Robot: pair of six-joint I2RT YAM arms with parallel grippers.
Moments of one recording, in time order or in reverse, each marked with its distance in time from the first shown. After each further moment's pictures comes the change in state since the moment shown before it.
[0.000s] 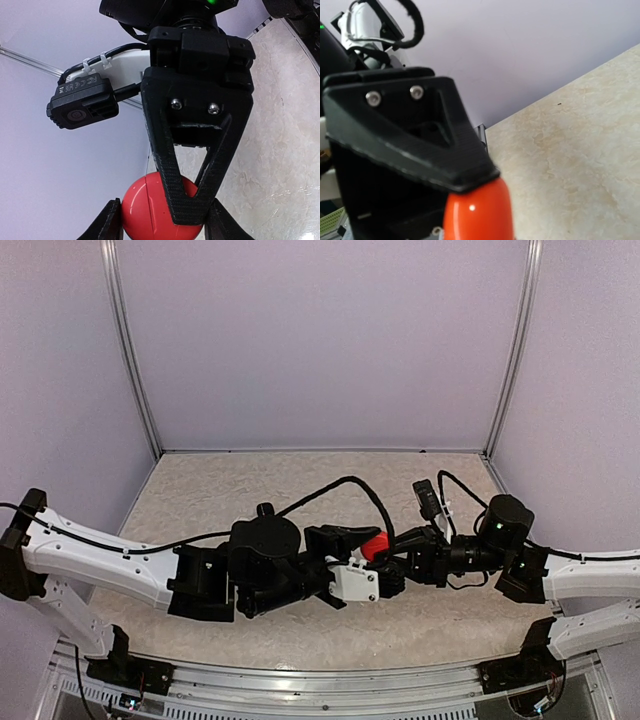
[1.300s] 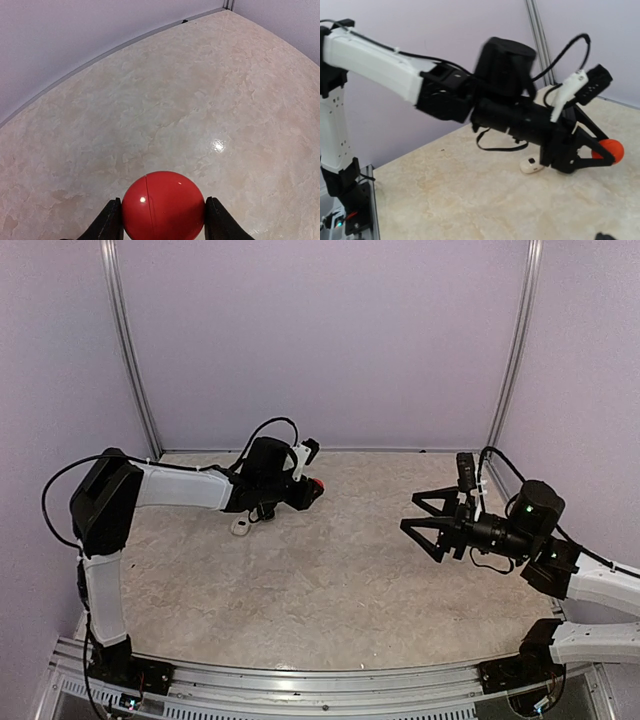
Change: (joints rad) left arm 0.719 0.443 0.298 -0.167 0.387 -0.956; right arm -0.174 -0.214 0.038 -0.257 0.220 -0.241
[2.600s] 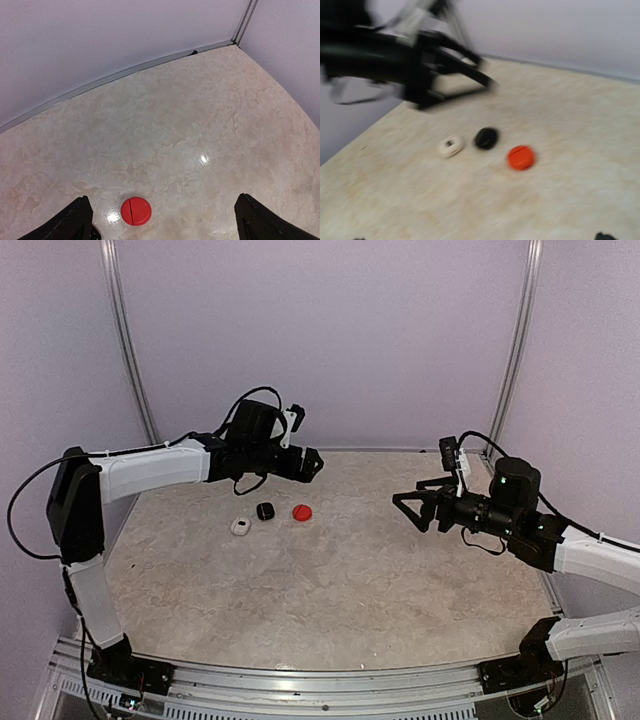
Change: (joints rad) left arm 0.023 -0.093 0.165 -0.307 -0.017 -0.157; right arm -0.082 0.187 0.138 -0.148 0.146 -0.002
